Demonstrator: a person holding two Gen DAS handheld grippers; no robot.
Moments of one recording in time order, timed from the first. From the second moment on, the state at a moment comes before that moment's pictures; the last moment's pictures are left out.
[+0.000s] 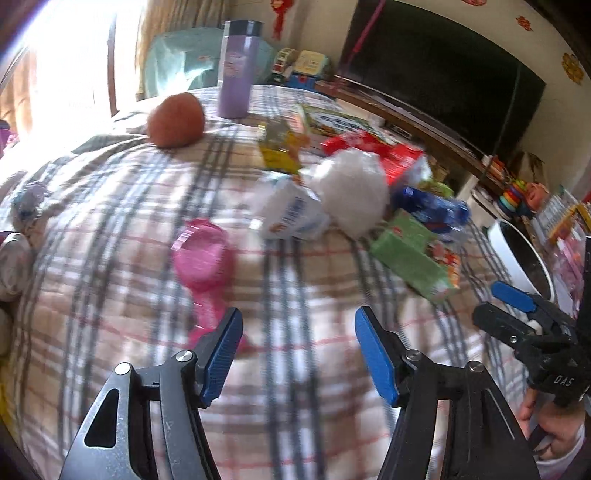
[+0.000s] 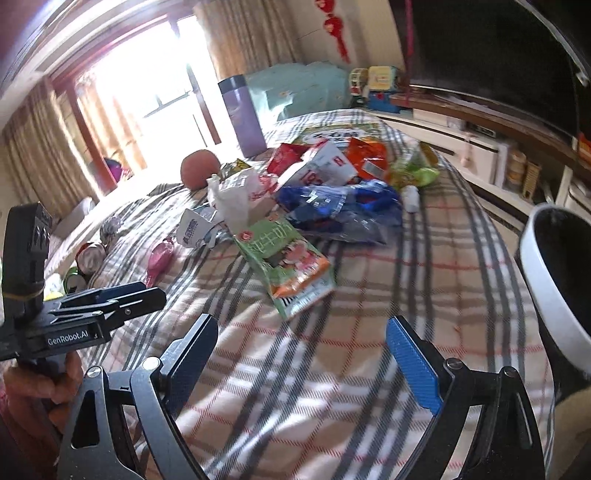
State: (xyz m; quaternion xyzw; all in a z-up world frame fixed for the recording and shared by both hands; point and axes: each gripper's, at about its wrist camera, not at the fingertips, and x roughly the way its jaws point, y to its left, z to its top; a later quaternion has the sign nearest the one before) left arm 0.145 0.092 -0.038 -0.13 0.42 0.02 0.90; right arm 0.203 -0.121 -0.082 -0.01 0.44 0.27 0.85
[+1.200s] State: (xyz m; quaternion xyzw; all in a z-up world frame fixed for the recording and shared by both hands) left arm 0.164 0.047 -0.049 -0.05 0.42 -0.05 0.90; right arm 0.211 -0.123 -0.094 -0.02 0.46 0.26 0.85
